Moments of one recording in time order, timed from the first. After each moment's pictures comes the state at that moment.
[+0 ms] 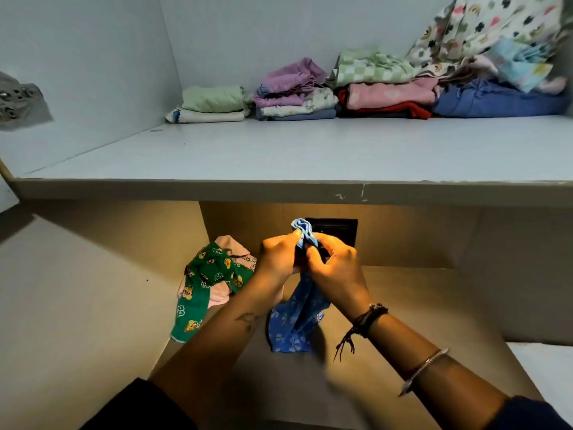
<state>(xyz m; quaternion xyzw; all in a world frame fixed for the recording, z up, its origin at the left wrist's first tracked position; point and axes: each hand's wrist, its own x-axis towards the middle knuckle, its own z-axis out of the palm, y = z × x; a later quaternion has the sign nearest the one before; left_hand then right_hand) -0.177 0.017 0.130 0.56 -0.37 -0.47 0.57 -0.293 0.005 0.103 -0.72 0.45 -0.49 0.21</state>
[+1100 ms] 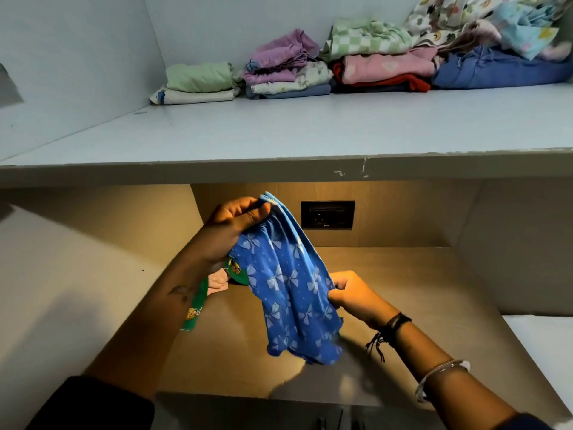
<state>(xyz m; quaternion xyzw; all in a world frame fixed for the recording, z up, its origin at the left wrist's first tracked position) -0.097 0.036 0.164 0.44 -0.56 -0.48 0.51 -0.335 0.008 0.031 -0.68 0.41 -0.27 0.55</state>
